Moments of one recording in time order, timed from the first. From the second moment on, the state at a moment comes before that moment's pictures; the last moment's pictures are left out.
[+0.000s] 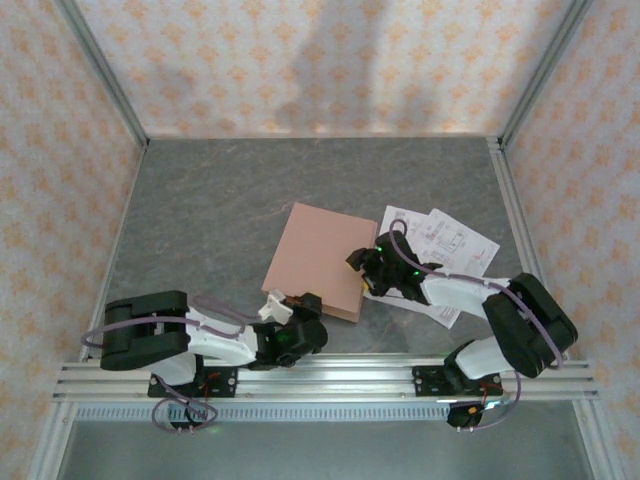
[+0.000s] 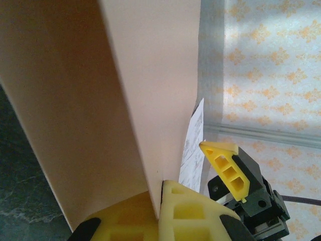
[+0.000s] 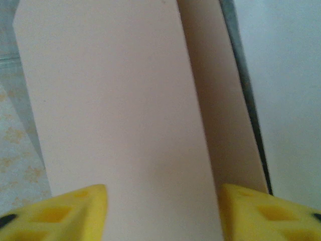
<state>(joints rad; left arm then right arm) -1.31 1.51 0.43 0.38 -0.89 -2.10 0.59 1.42 0.55 0.06 -0.24 1.36</state>
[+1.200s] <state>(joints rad) -1.23 1.23 1.22 -0.92 -0.79 -0.97 0.61 1.51 1.13 -0.42 -0.20 1.34</state>
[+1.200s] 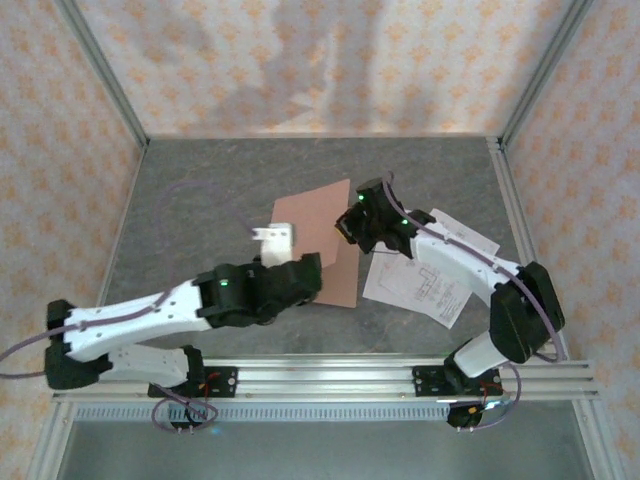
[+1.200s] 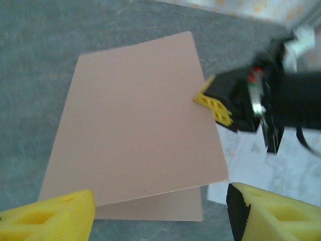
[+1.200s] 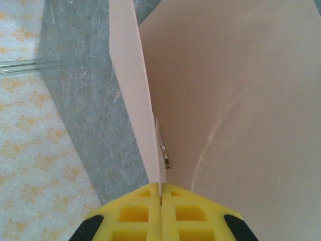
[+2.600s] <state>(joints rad) -1.18 1.67 1.32 -0.89 -1.09 -0.36 0.62 1.56 1.28 -0.59 -0.22 1.34</state>
